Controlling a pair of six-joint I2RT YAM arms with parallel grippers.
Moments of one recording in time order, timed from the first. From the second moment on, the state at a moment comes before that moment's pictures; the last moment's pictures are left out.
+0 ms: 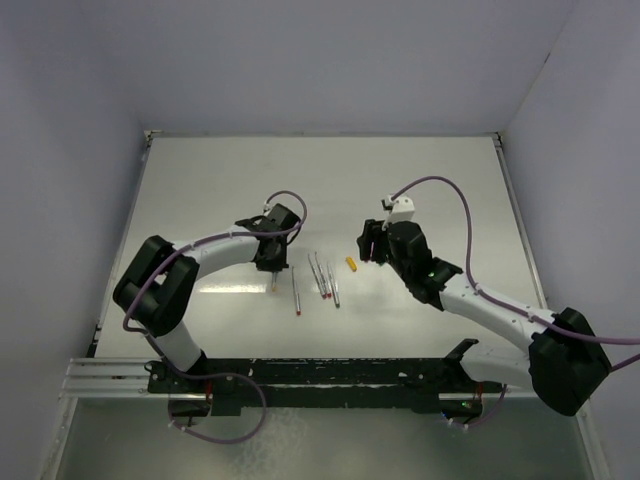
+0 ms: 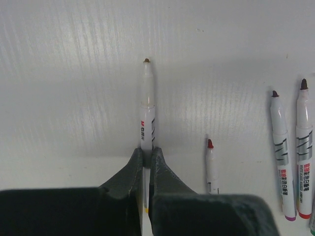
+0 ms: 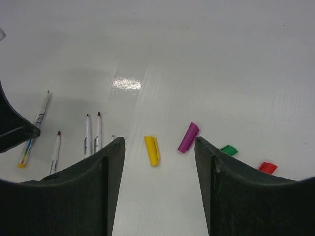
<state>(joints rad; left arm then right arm) -0.61 1.70 0.98 -0.49 -0.21 -0.57 0.67 1.17 0.62 0.10 0.30 0.36</state>
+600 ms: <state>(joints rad) -0.60 1.61 0.89 -0.42 -0.13 -0.57 0.67 1.33 0.64 0.01 0.27 0.35</state>
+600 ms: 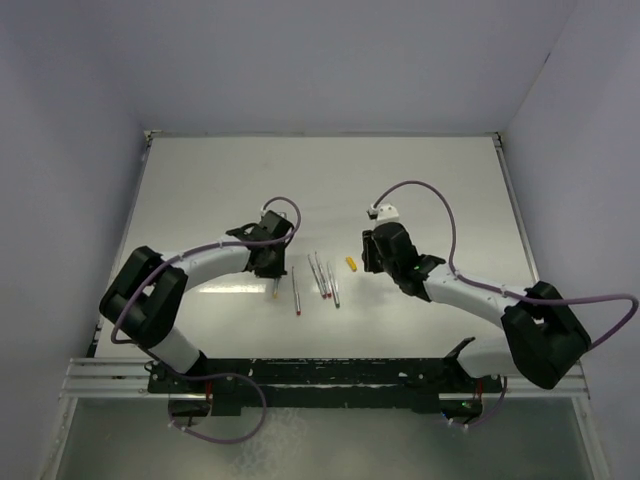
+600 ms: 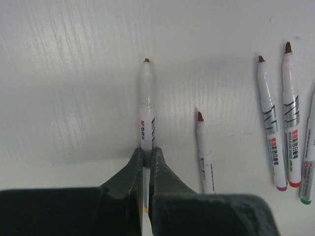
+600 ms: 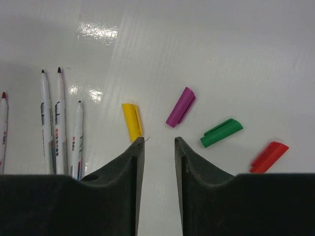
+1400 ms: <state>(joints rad) -0.60 1.44 0.79 -0.44 -0.08 -0.56 0.67 1.52 0.76 0.01 0.11 0.31</state>
